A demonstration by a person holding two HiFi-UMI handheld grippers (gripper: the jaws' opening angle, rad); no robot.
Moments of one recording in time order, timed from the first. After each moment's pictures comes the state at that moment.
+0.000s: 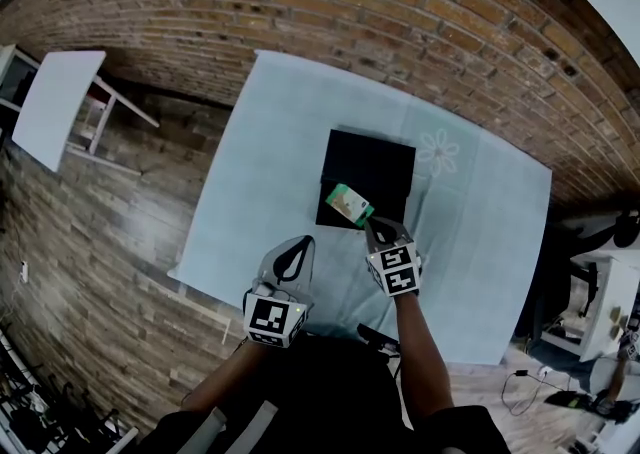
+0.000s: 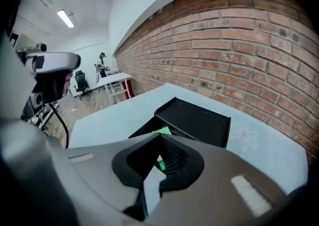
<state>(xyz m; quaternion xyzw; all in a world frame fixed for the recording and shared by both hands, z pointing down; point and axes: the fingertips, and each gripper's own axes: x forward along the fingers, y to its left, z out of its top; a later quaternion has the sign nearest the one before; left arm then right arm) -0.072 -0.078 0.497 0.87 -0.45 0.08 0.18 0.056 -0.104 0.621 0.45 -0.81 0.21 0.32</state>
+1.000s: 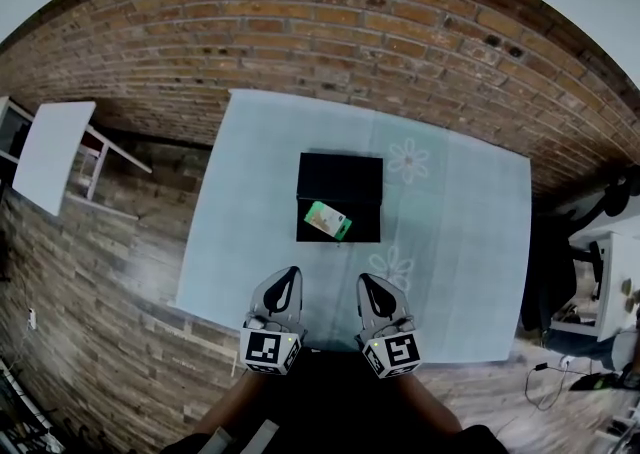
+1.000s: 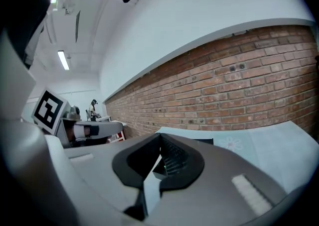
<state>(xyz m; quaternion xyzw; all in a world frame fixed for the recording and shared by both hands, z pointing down) -0.053 -0.036 0.468 0.87 -0.46 0.06 0.15 0.070 0.001 0.466 0.56 -0.81 0.14 0.06</state>
